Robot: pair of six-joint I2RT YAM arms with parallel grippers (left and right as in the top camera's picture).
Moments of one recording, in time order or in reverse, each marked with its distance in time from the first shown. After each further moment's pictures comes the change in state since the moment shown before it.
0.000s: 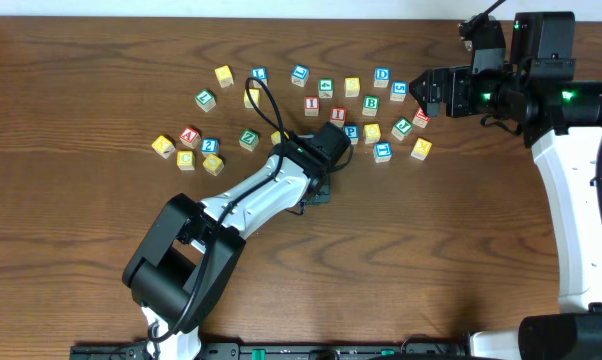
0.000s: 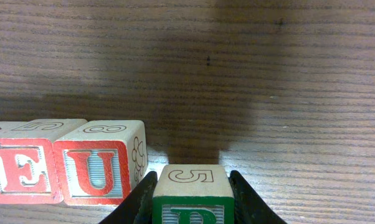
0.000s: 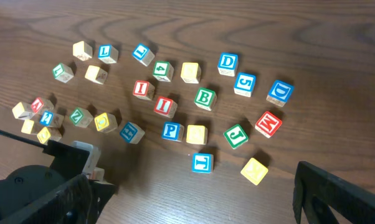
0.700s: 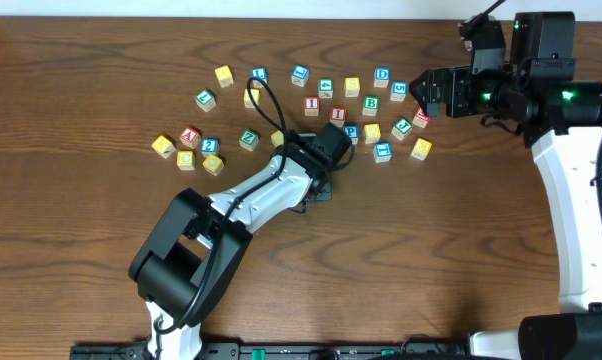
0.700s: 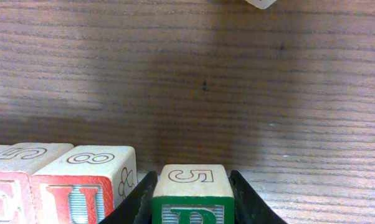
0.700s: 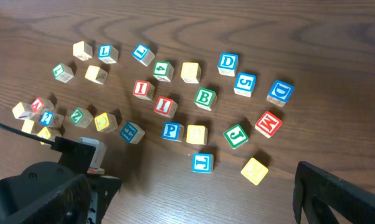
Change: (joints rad) left arm 0.000 0.033 -0.006 0.068 -0.025 -0.011; right arm 0.000 0.000 0.000 0.000 0.000 0.000
